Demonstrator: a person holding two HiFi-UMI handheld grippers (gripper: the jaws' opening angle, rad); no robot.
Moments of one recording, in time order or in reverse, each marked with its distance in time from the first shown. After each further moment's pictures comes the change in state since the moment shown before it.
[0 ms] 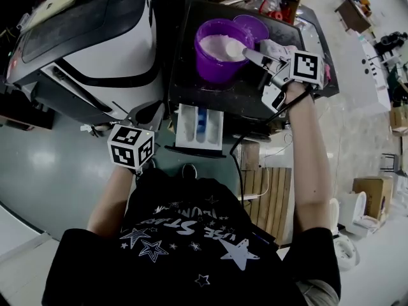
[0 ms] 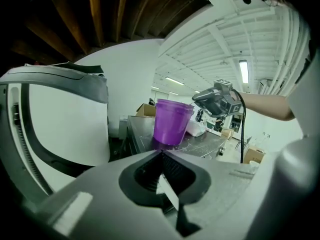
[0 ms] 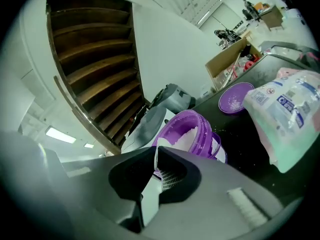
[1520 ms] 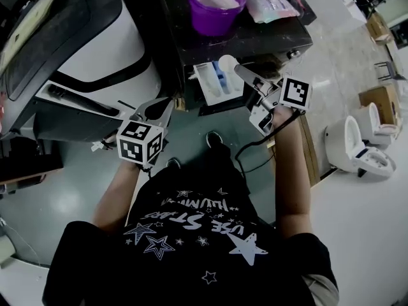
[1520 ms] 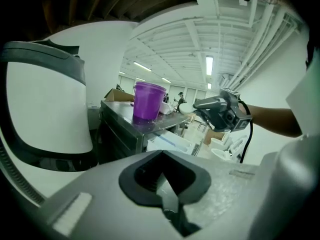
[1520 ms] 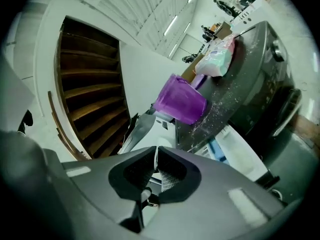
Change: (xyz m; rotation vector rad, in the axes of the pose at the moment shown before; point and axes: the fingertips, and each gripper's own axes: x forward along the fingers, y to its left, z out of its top) left arm -0.072 0.018 -0.064 0.152 0.174 -0.414; right arm -0.005 0.065 -0.202 0.230 -0.417 -0.128
